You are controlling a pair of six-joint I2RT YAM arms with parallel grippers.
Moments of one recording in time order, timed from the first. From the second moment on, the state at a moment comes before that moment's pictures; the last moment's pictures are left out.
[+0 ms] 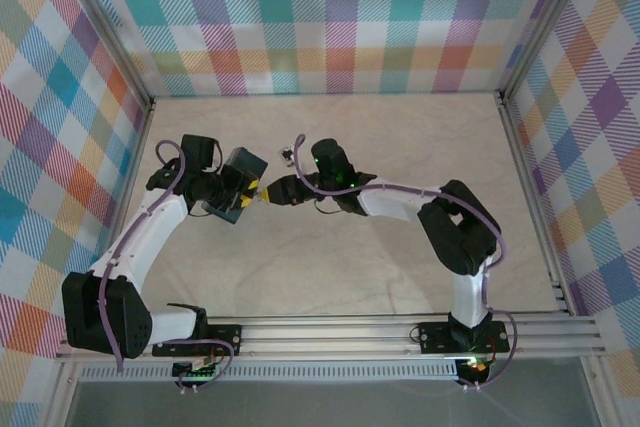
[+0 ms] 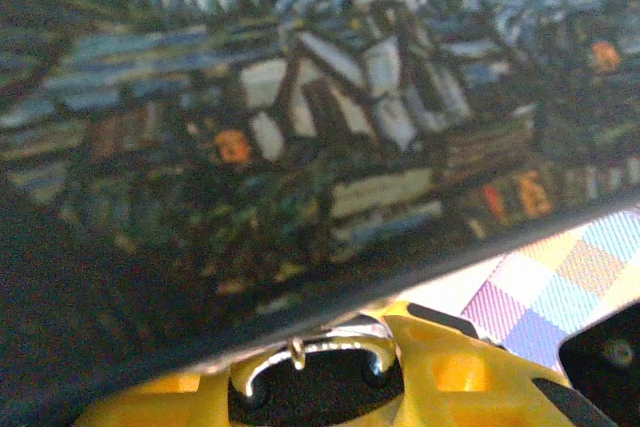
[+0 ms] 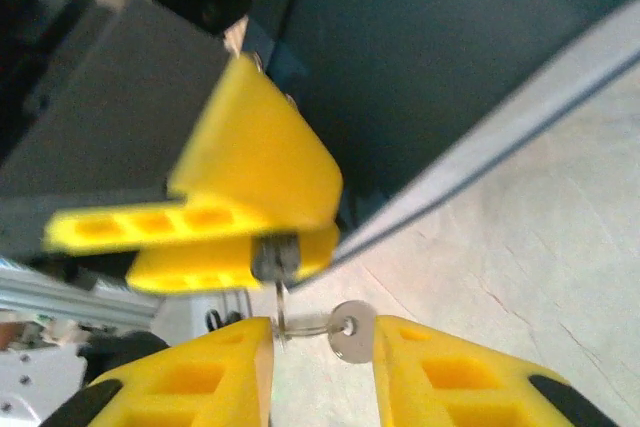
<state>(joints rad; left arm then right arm) -0.16 1.27 1.03 -0.72 0.41 -1.20 0.78 1.89 1.22 0.25 -0.70 0.61</state>
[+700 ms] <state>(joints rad) -0.17 1.38 1.19 -0.88 0.45 -1.15 0.89 1.77 0.95 0.54 -0.25 -0.70</state>
